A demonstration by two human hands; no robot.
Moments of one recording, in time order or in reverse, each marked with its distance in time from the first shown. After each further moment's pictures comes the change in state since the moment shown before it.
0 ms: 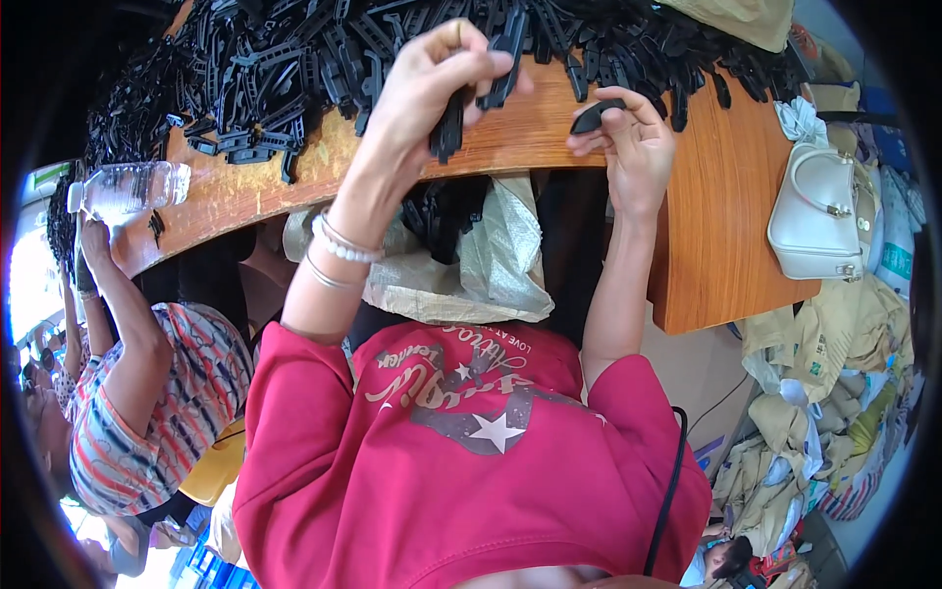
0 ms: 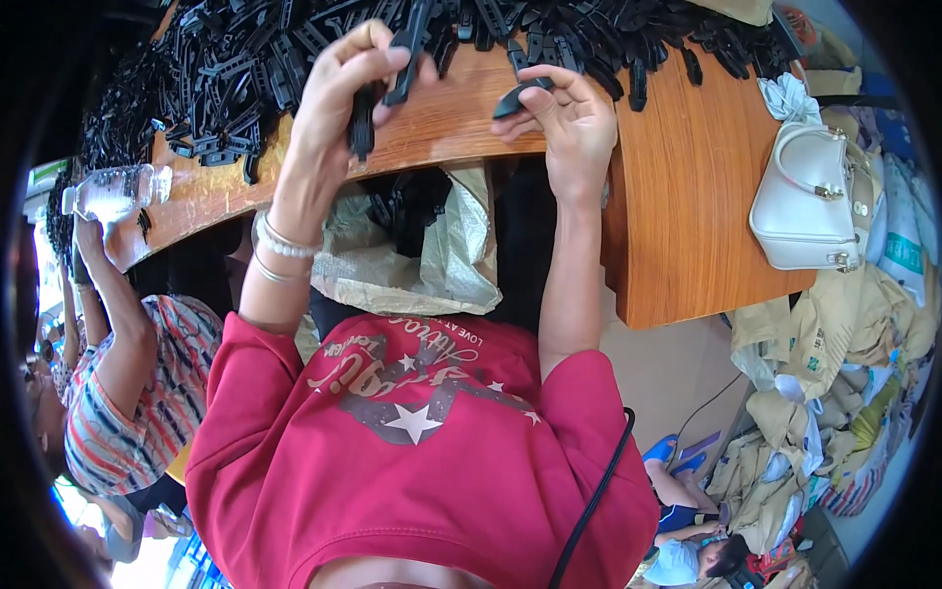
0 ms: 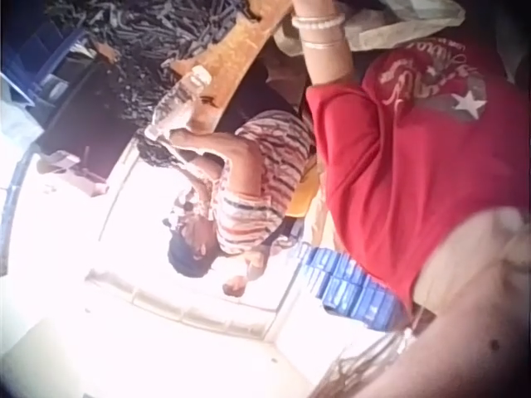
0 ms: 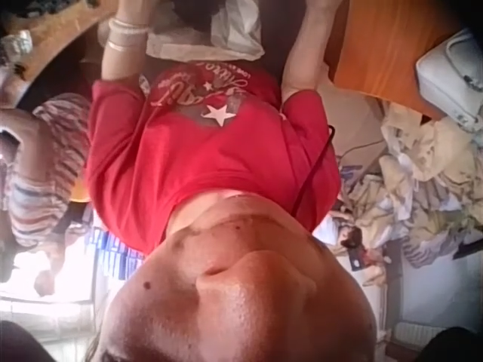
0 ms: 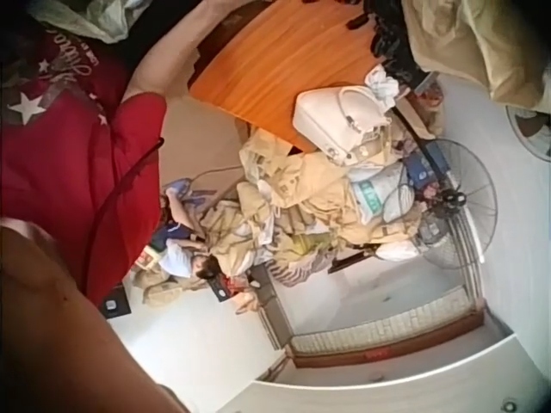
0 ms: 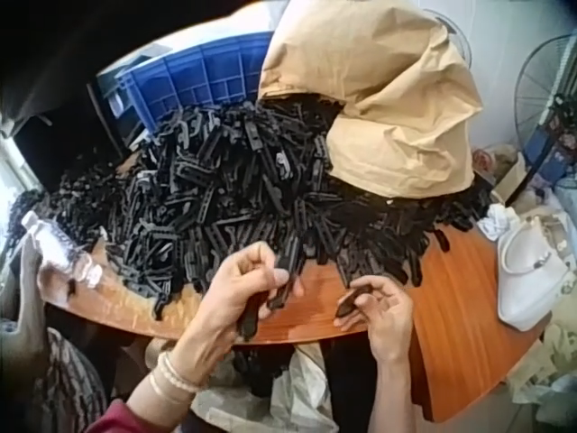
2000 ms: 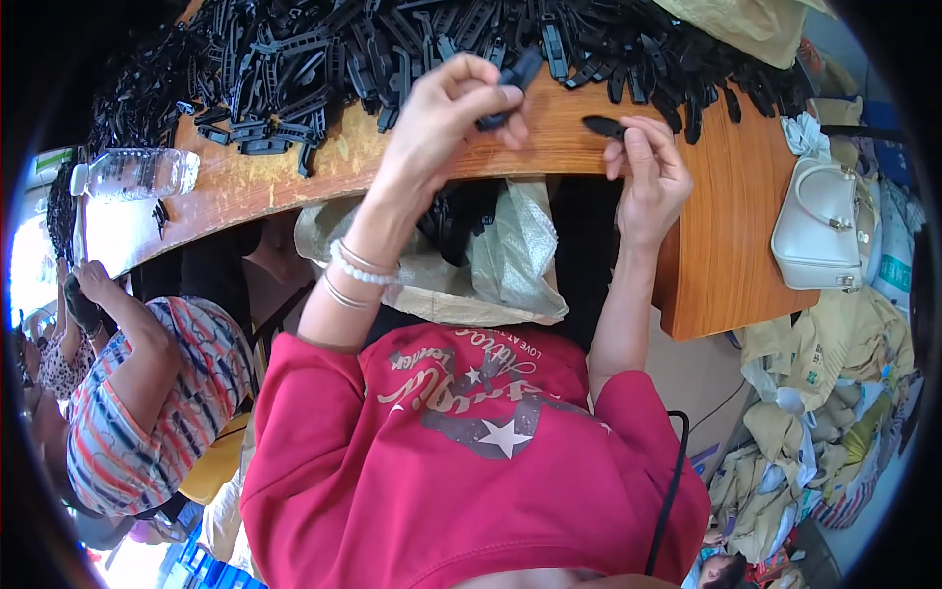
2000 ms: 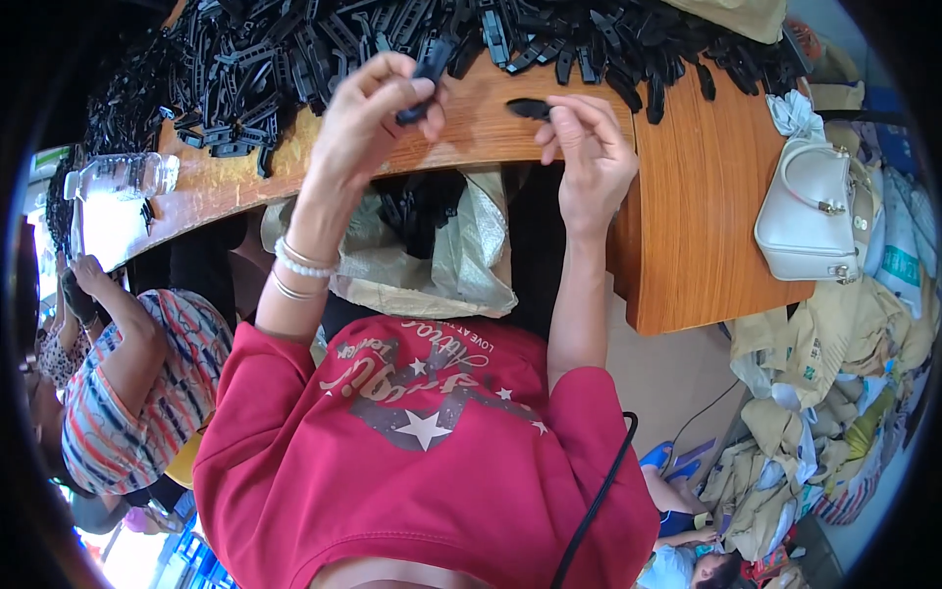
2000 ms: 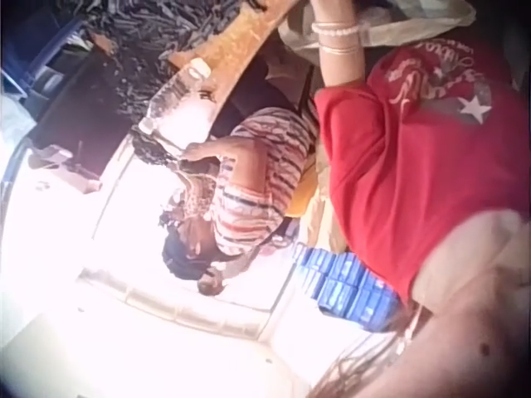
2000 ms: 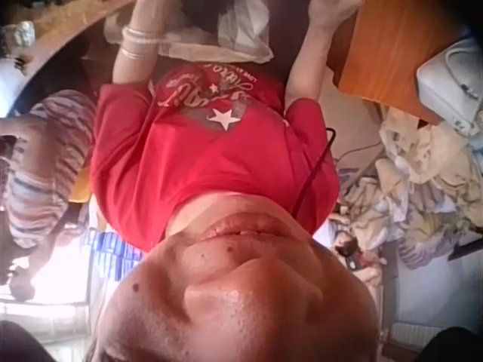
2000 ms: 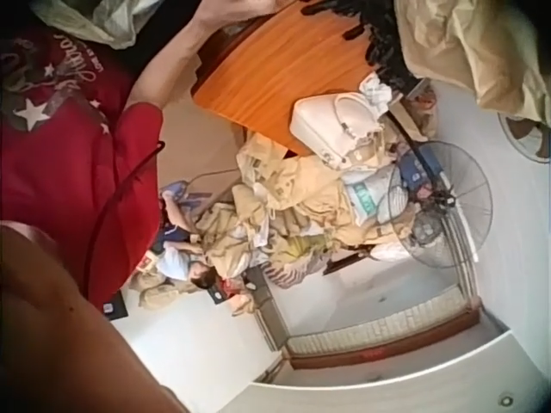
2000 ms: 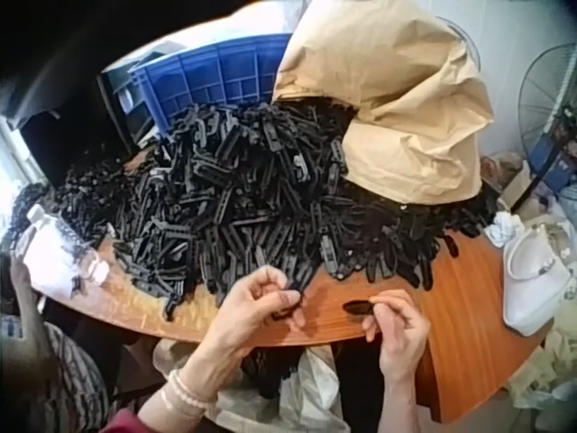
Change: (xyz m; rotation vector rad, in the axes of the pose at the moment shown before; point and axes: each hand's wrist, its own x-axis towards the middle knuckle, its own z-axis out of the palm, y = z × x) left_hand -0.021 -0.017 -0.007 -0.038 0.105 -0.035; right_hand -0.021 -0.001 0.013 -0.150 0.187 -0.151
